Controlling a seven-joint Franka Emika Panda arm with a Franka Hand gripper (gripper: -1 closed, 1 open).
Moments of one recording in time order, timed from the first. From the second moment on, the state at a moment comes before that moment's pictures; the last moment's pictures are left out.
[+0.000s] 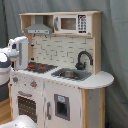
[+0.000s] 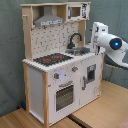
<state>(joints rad) -0.60 -1.39 1.03 -2.43 -0.11 2.62 0.41</state>
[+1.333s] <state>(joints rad) -0.70 -1.26 1.03 -2.22 0.19 2.42 0.41</state>
